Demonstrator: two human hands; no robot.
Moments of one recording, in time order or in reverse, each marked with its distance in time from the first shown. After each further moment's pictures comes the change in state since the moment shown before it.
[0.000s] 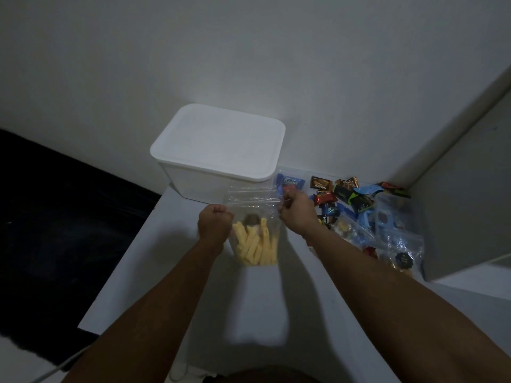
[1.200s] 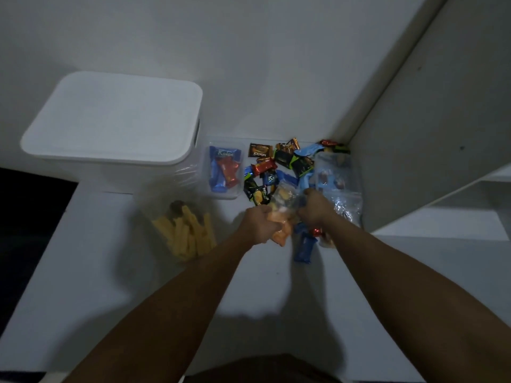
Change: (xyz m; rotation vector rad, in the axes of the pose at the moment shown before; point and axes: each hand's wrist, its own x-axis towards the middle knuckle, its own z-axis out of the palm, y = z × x) left_hand -0.096 -0.014 0.184 0.563 -0.767 0.018; right_hand -0.015 0.146 -0.118 -0.260 -0.026 0.368
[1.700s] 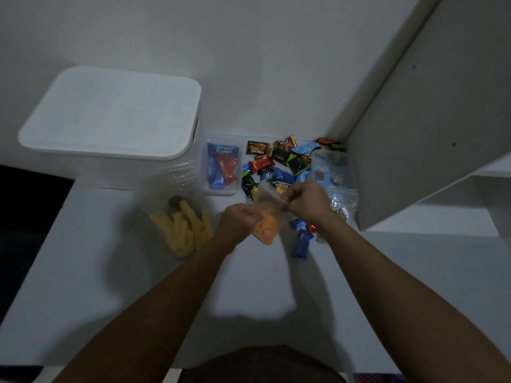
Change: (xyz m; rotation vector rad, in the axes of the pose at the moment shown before) left_hand -0.014 -0.025 -0.020 -0.133 0.197 0.085; right_hand -0.035 -0.025 -0.011 0.125 0.077 -0.183
